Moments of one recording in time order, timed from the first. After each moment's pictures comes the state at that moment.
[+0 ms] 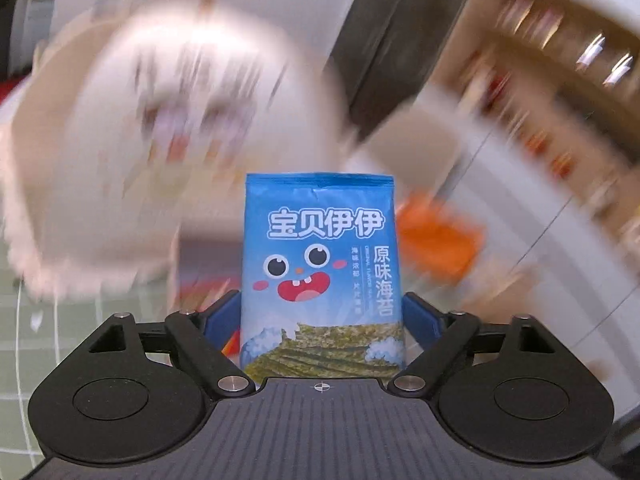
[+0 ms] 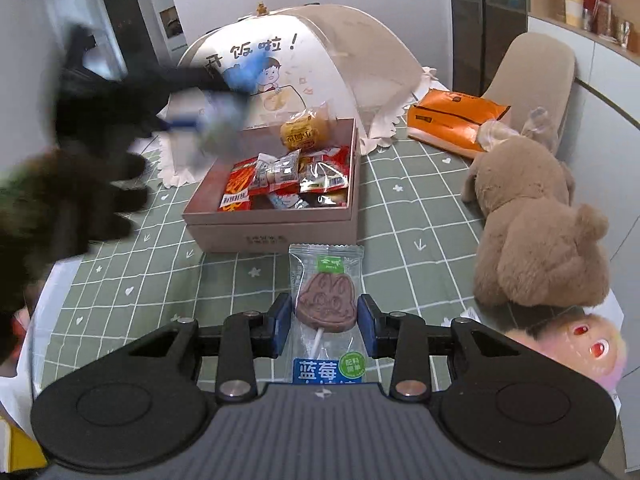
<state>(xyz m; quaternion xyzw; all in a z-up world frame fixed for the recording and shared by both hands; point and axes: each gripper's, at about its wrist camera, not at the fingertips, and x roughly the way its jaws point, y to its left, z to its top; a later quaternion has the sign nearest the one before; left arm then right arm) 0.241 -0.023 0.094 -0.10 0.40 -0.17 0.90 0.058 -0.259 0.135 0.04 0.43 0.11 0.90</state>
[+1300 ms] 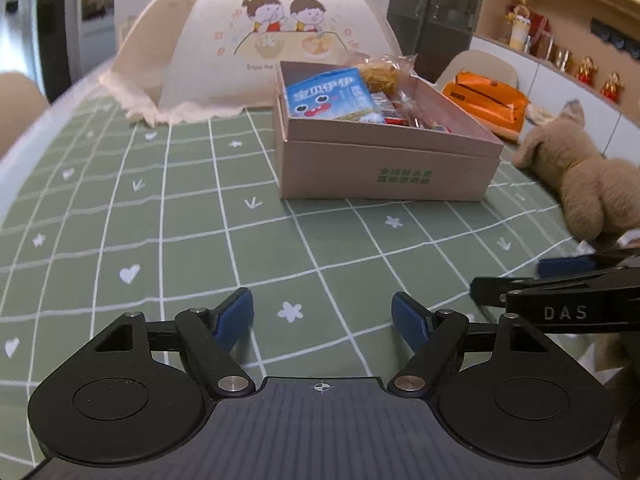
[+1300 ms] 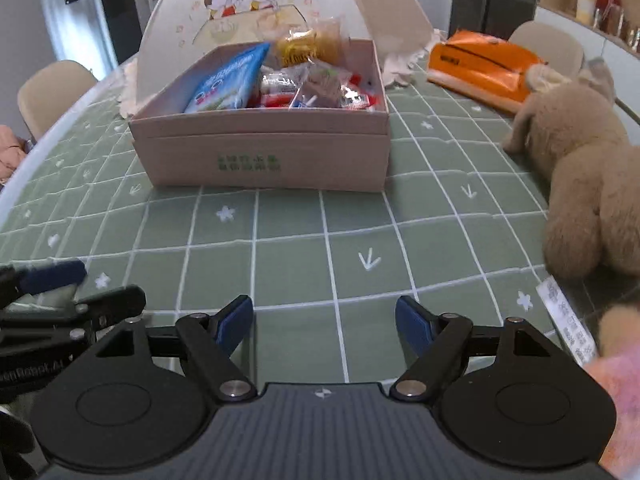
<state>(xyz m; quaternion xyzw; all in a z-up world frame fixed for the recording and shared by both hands) 0.049 -0.008 0.010 -0.02 0.37 -0.07 0.92 0.083 -0.204 0.021 -0.02 0.43 0.07 0.90</state>
